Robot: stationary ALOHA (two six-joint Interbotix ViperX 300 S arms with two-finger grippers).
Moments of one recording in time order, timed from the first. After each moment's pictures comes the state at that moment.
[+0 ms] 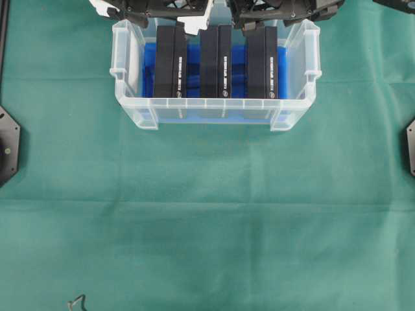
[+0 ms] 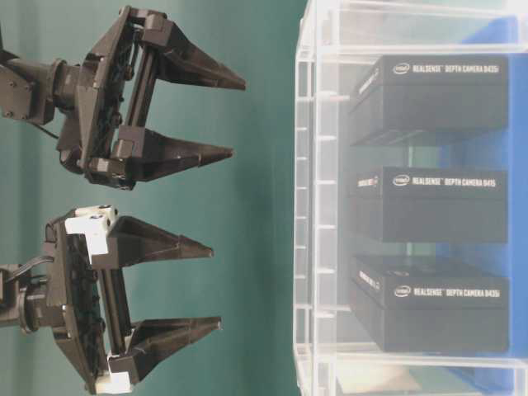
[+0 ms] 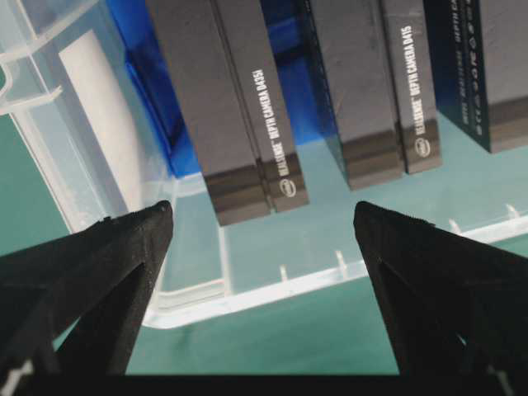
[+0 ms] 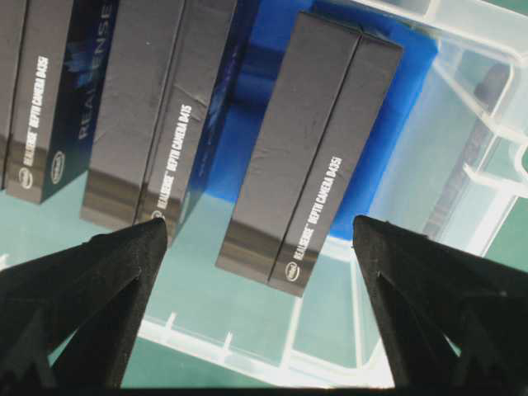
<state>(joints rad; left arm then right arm) 0.32 0.10 -0.23 0.06 1.48 -1.00 -0.36 0.03 -0.08 -0.03 1.33 1.11</state>
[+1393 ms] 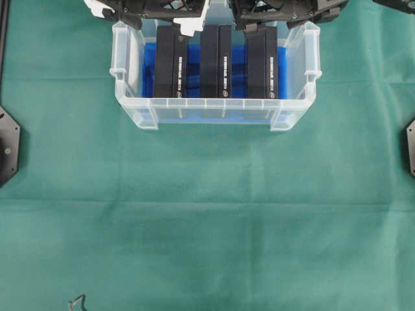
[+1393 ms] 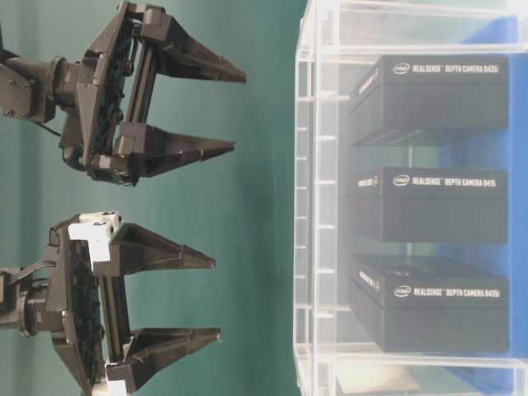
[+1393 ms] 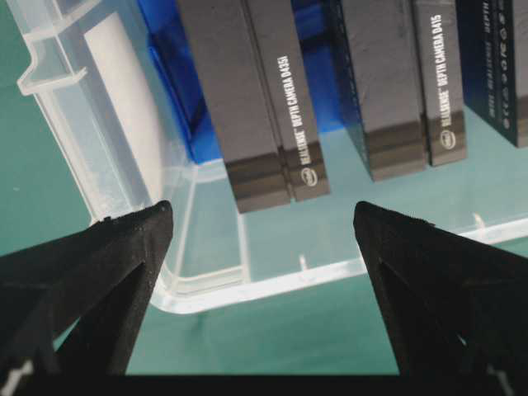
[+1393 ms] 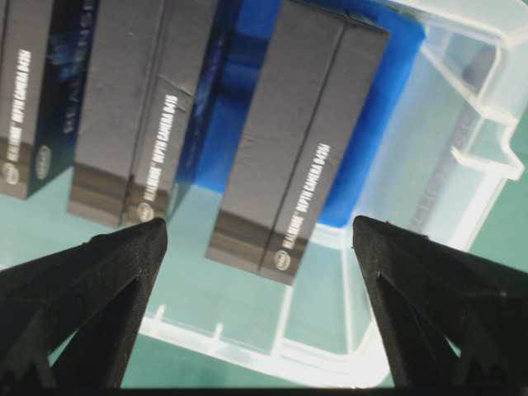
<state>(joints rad) 0.32 0.10 -0.23 0.06 1.52 -1.01 -0.36 0.03 -0.08 -0.02 1.37 1.13</state>
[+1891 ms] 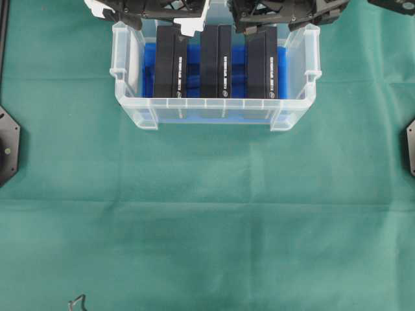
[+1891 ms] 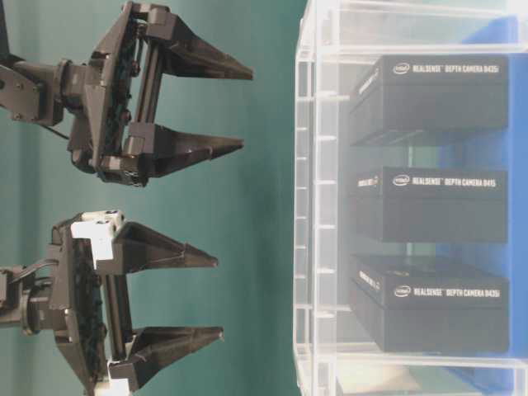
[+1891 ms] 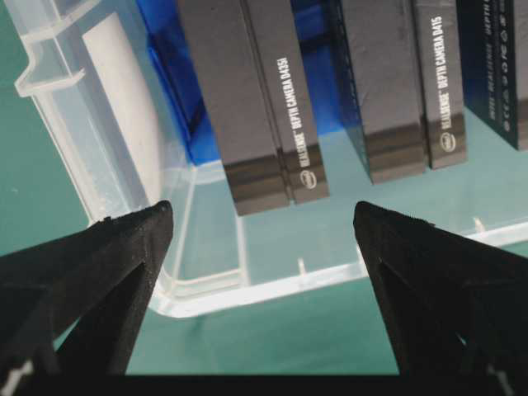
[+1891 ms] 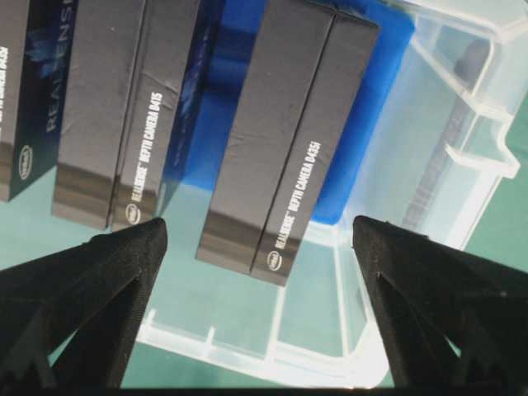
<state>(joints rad) 0.32 0.11 -0.23 0.06 1.52 -1.01 -0.36 0.04 -0.08 -0.02 1.38 1.13</state>
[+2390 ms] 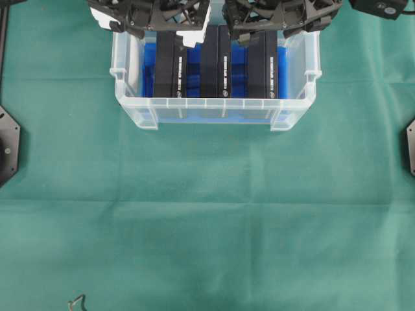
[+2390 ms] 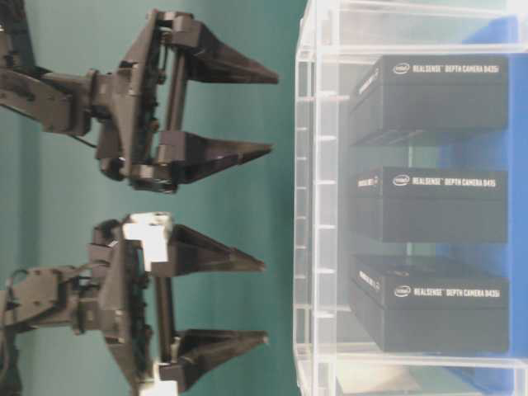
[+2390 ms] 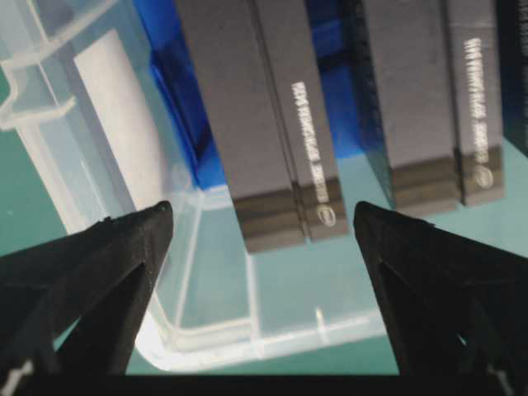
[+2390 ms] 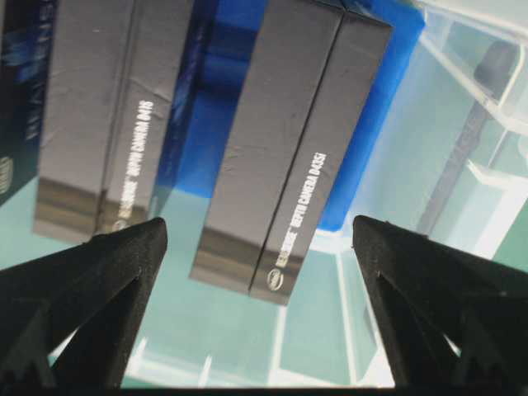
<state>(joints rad) 0.32 0.11 -0.09 0.08 1.41 -1.02 -0.36 0.08 -0.04 -0.02 1.34 1.14</state>
